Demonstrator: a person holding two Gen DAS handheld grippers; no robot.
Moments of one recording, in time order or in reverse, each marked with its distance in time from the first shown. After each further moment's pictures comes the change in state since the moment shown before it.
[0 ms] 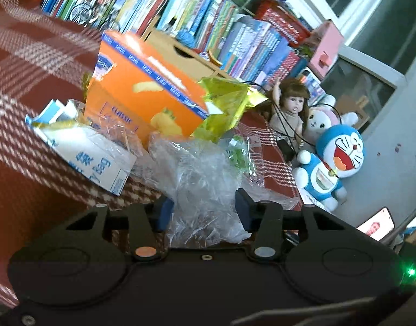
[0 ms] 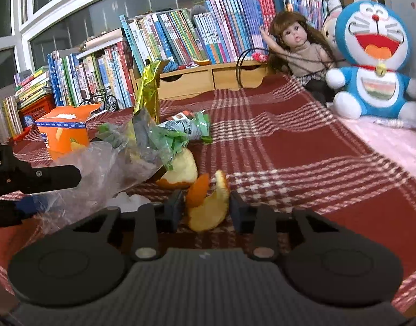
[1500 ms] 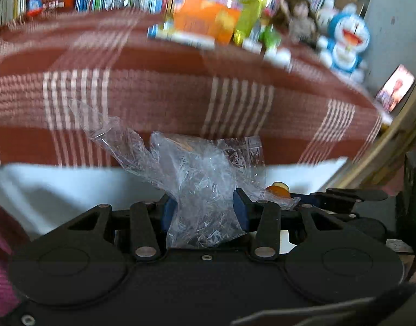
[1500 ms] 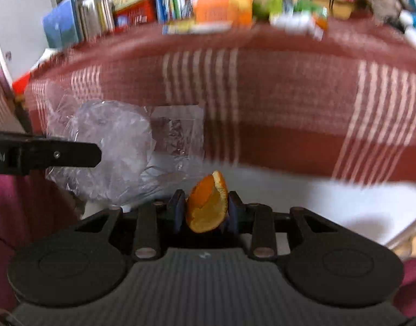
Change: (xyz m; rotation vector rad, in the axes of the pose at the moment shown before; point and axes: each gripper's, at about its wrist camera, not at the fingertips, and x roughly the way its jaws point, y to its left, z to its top) left arm -0.189 0.052 -0.162 0.318 0.232 0.251; right arm -0.101 0.098 -0.164 -0.171 0.308 0.285
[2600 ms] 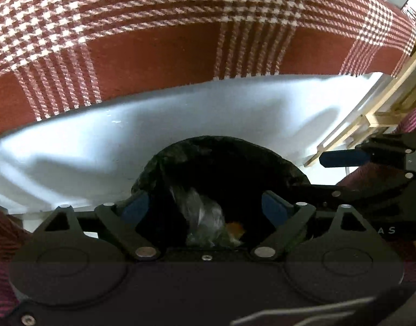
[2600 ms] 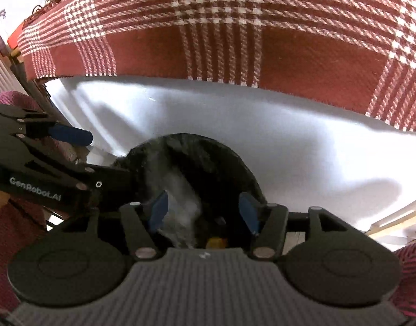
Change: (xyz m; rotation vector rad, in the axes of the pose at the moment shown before) left arm 0.089 0.018 -0.029 0.137 0.269 0.070; right arm 0.046 0.004 -0.033 -0.022 0.206 0.014
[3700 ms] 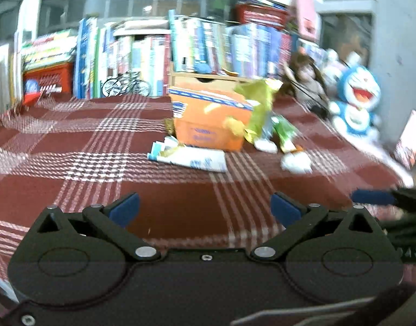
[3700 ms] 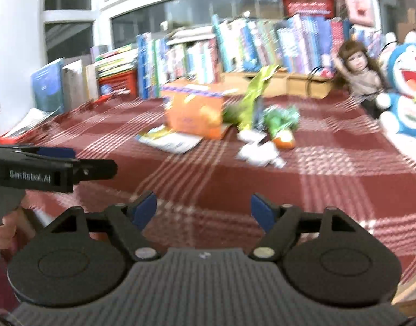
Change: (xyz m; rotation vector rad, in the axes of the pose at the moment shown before) left arm -0.113 0.006 0.139 -0.100 -0.587 0.019; right arm -0.124 -0.030 0.112 0.001 -0.516 -0.143
